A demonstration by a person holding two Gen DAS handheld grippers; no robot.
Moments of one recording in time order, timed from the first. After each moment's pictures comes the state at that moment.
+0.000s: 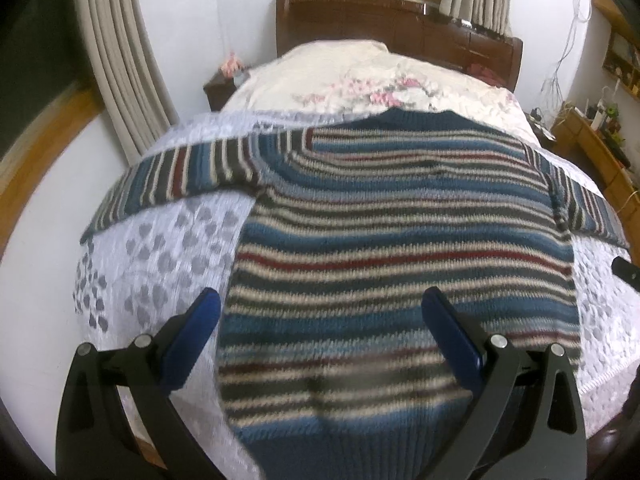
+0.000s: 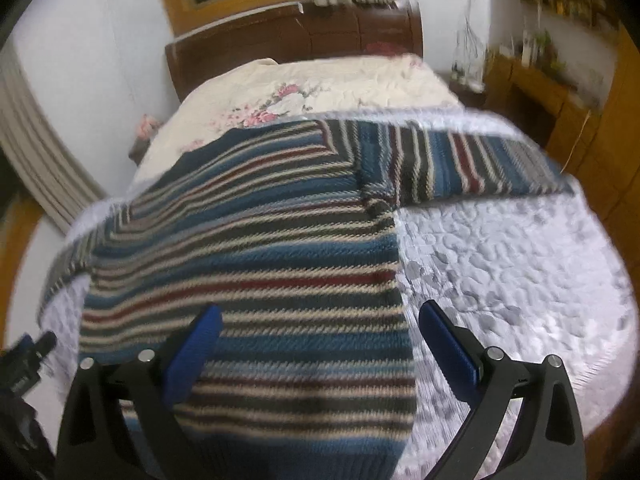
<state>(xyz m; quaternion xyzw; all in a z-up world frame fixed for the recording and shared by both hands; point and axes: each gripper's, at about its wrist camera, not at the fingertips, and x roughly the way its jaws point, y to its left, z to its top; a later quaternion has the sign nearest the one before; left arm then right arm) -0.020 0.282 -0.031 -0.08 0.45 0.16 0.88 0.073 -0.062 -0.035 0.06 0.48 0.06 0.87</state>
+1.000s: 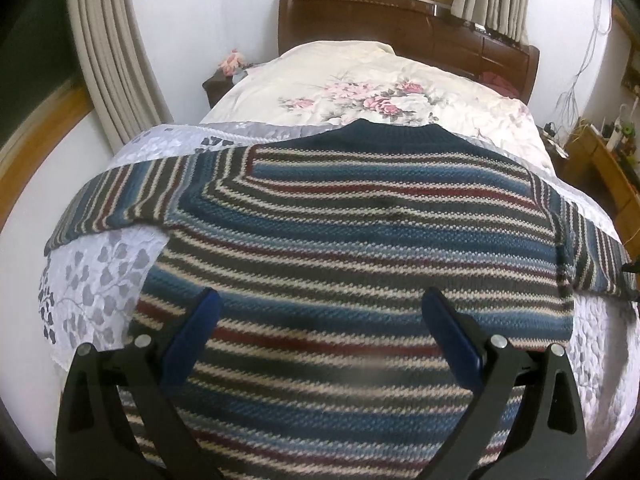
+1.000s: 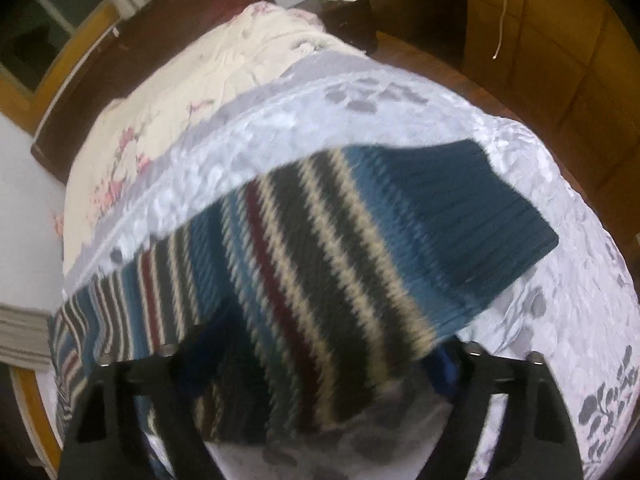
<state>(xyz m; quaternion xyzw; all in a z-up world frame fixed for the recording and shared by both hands) 0.099 0.217 -0.056 -0.10 0.45 0.19 0.87 0.311 -0.384 -0.129 0.23 0.55 -0.07 0.80</state>
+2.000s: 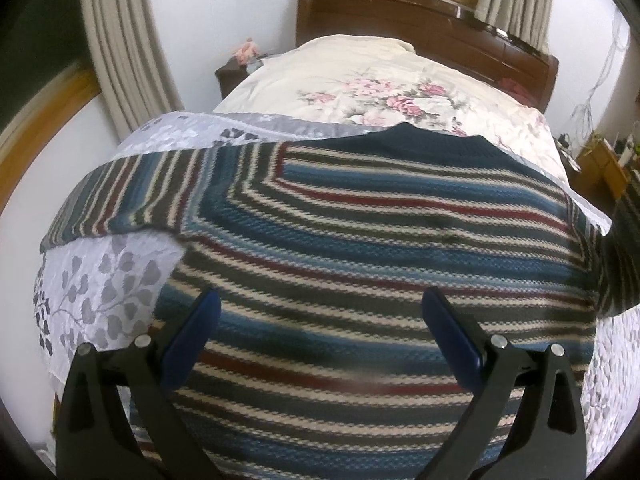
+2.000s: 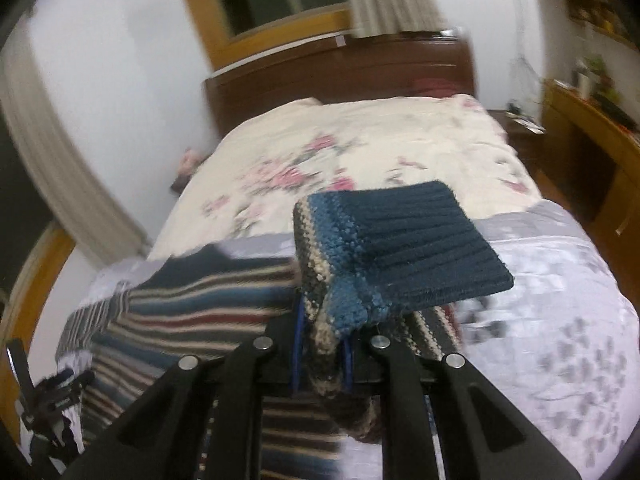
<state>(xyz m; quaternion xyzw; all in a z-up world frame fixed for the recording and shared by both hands) 0.110 0.276 -0.074 -0.13 0.46 0.21 0.86 0.272 -0.111 -0.010 0.05 0.41 0.19 0.89</state>
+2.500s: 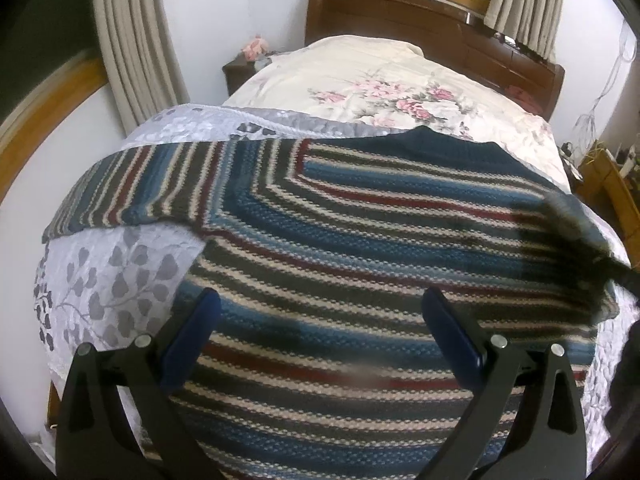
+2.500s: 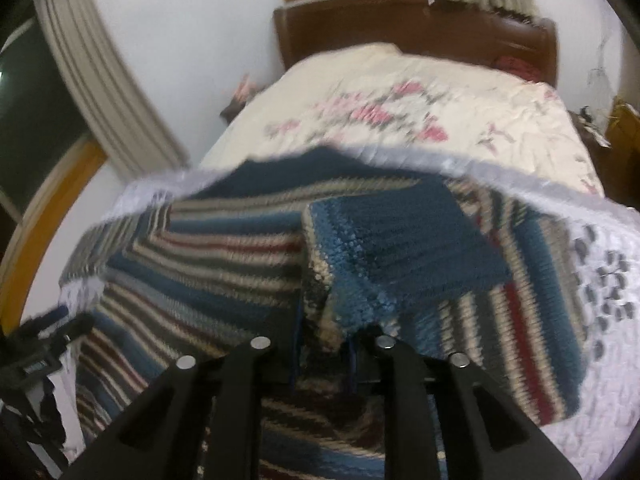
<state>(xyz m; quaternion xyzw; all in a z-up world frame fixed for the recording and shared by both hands) 0.100 0.293 -0.074 -0.14 0.45 0.20 0.86 0.243 0.039 -0.084 -0.02 0.47 0.28 0.84</state>
